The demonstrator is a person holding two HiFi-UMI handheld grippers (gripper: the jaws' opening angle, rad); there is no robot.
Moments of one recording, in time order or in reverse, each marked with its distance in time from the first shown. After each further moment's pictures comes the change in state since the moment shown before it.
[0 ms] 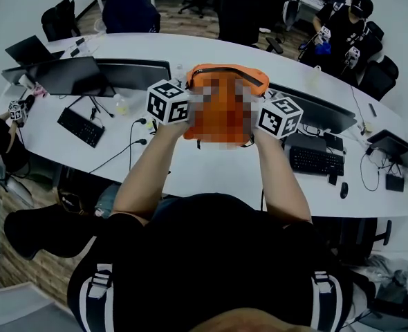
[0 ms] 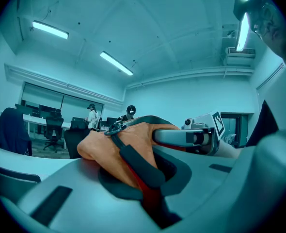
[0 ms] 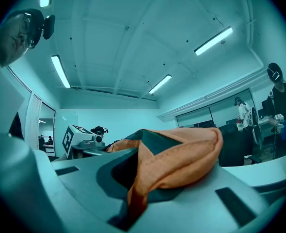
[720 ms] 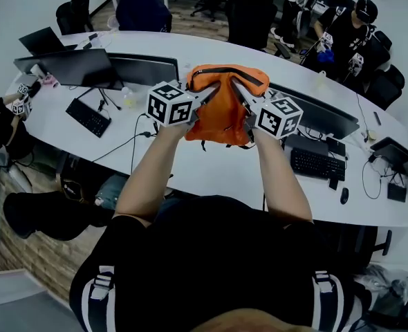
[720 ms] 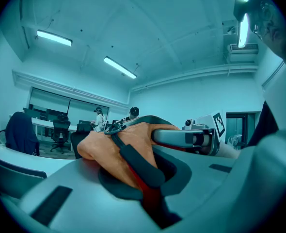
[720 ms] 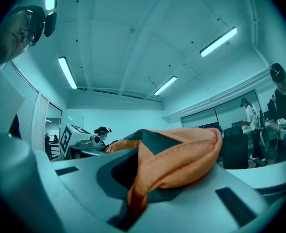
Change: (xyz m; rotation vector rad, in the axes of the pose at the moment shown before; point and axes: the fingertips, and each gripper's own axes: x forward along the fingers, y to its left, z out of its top) left arm -0.023 -0.035 0.005 0.002 -0.029 0.081; right arm -0.022 0.030 0.007 -0.028 -0.011 0.057
